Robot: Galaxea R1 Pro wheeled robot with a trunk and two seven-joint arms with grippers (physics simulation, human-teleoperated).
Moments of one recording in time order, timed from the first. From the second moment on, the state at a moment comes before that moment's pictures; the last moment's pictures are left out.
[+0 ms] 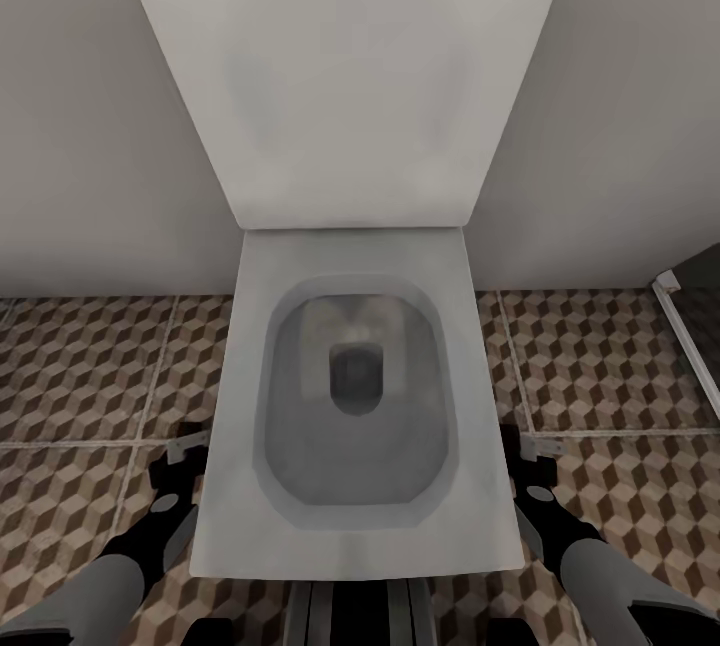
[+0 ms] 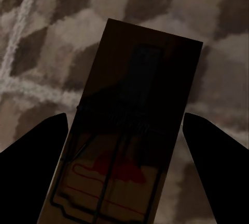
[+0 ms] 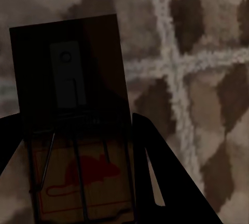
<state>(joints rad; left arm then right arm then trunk) -0.68 0.11 0.01 -0.34 0.14 -0.31 0.27 -0.74 -0.08 -0.08 -0.26 0.03 -0.22 -0.28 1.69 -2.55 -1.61</state>
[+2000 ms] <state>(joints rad) -0.68 0.11 0.01 -0.33 0.13 -0.31 0.28 -0.74 -0.08 -0.09 -0.28 0.02 -0.32 -0.26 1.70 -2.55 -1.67</state>
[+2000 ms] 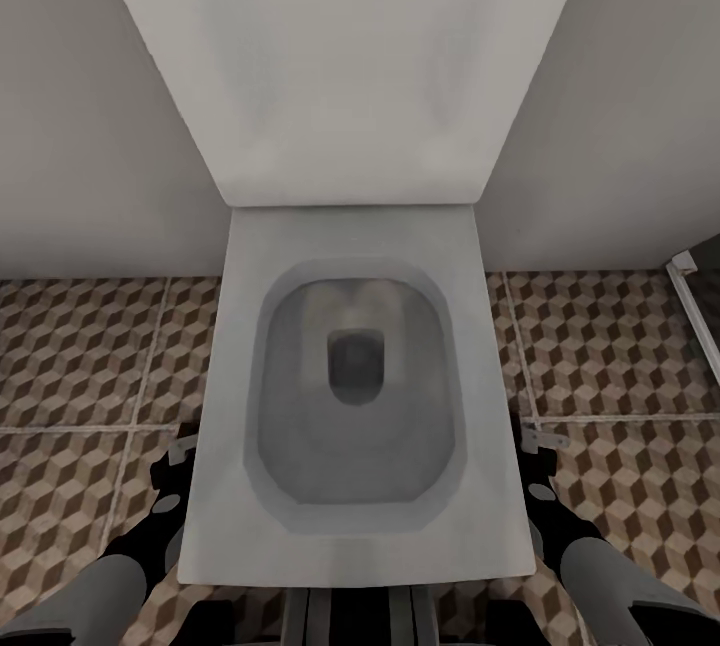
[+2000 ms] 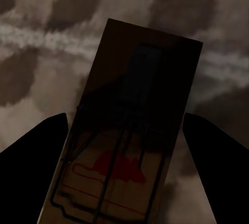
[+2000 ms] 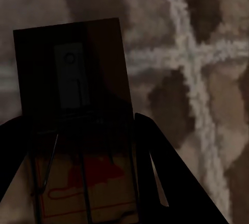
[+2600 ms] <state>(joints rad) -0.68 0.11 0.01 -0.33 0.13 -0.31 0.28 -0.74 -0.08 -0.09 -0.28 0.02 -0.32 -0.25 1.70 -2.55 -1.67</state>
